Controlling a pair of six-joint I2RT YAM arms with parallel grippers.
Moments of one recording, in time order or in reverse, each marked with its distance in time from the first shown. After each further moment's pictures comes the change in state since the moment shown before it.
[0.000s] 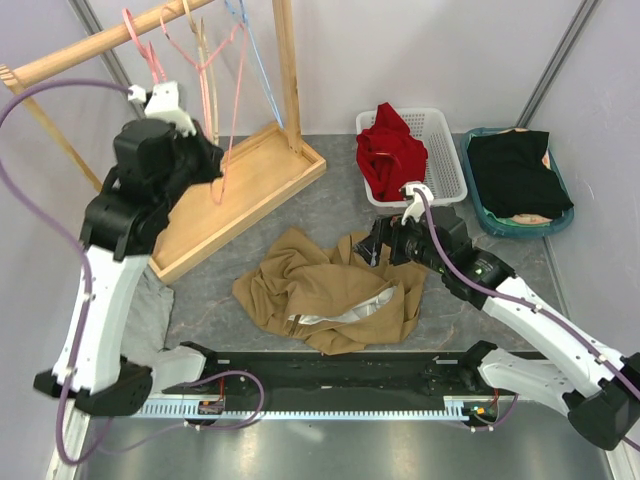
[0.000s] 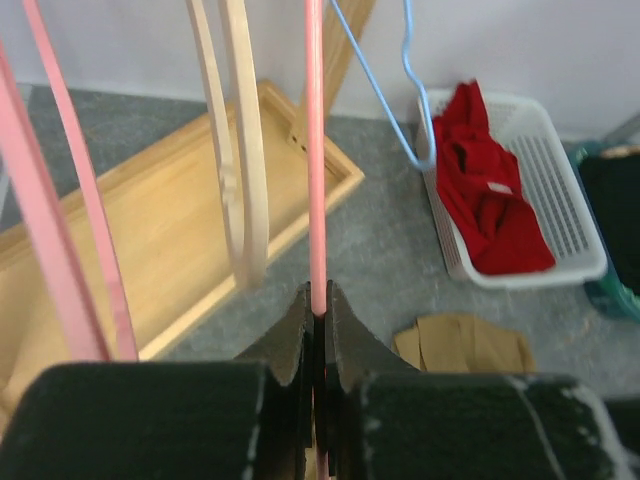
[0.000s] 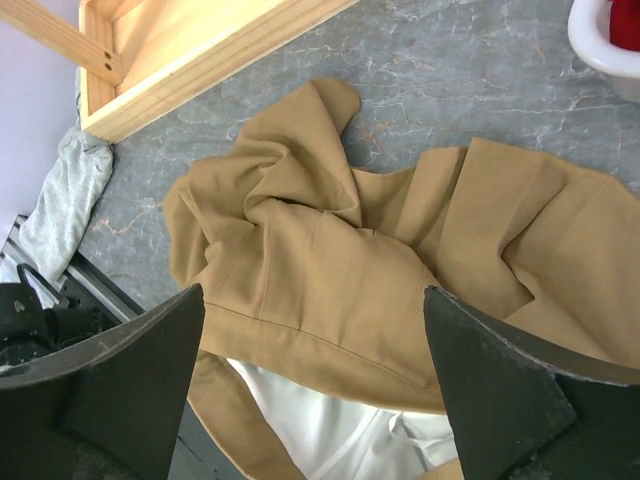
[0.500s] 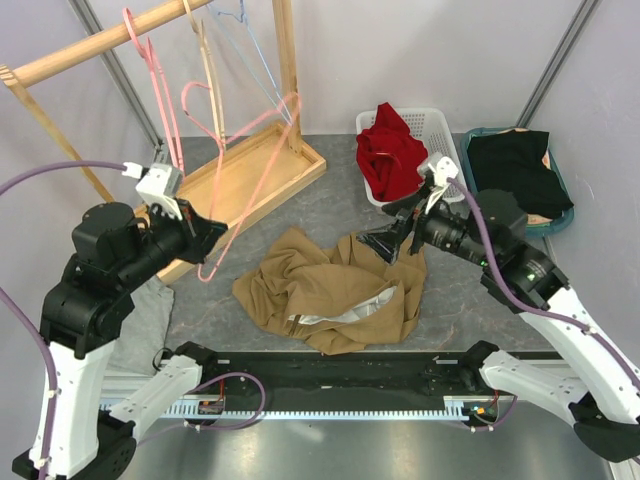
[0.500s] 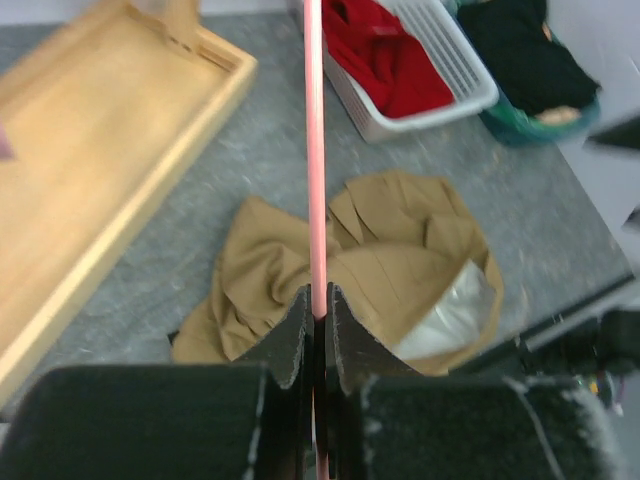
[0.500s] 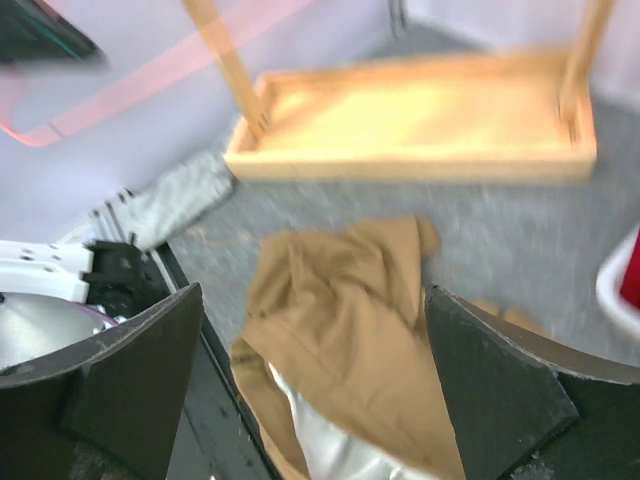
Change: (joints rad) left arm 0.000 -0.422 -0.288 -0.155 0.336 0.067; right arm 0.000 -0.095 0.267 -0.091 -0.218 -0.246
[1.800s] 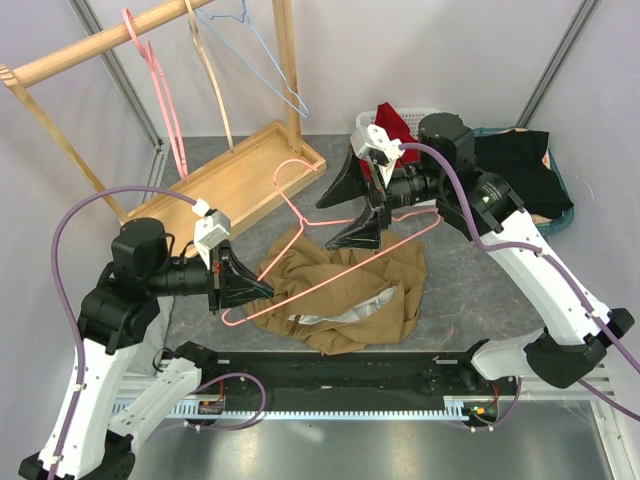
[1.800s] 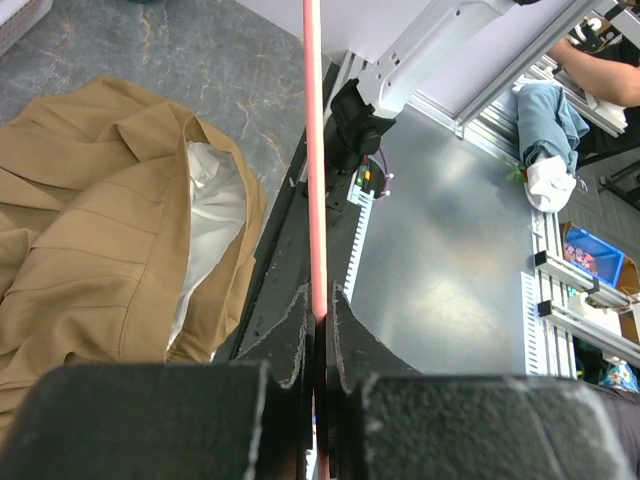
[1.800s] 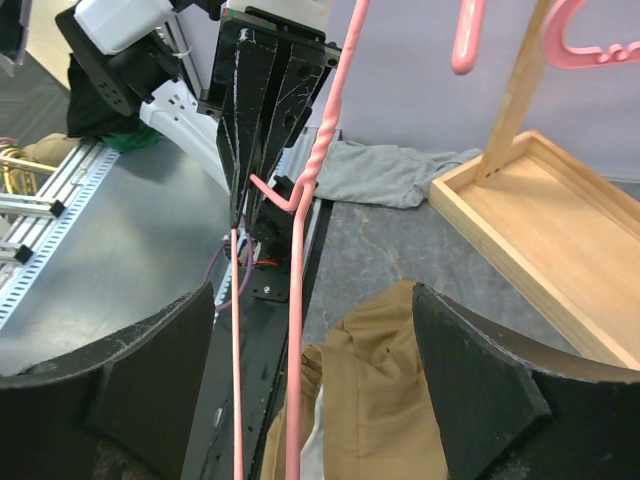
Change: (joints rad) left arm 0.000 -0.131 -0.354 0.145 0.890 0.148; right arm 0.003 0.467 0.573 -0.148 -0.786 -0.377
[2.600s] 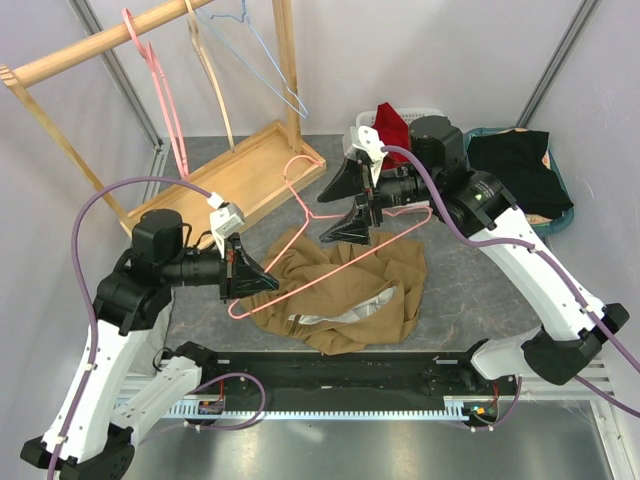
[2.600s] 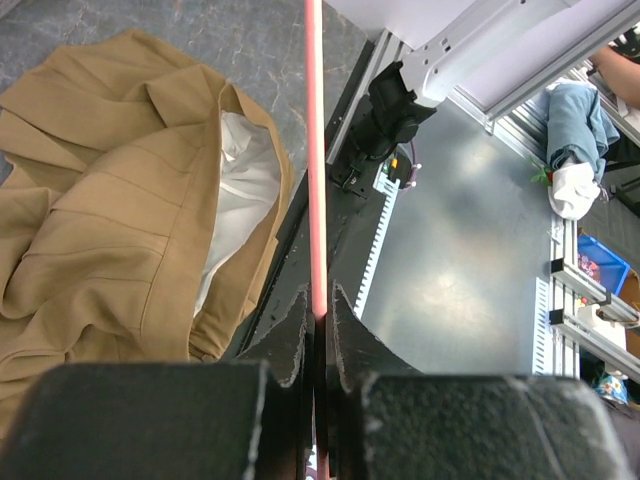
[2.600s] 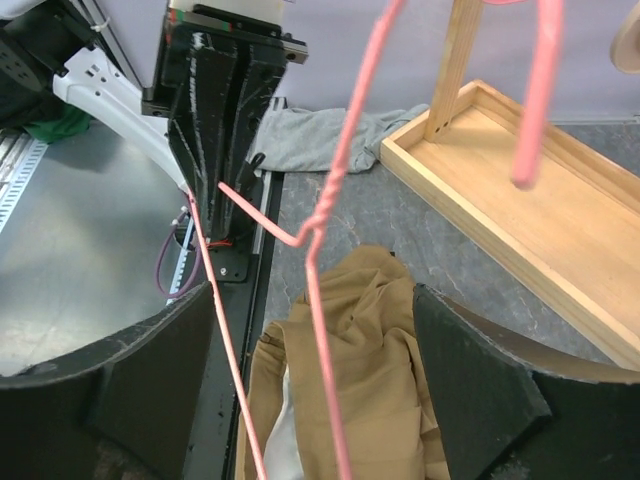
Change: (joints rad) left arm -0.011 0.059 -0.037 -0.002 -0.077 0.011; right arm 0.006 0.025 -0.005 -0.060 0.142 -0.058
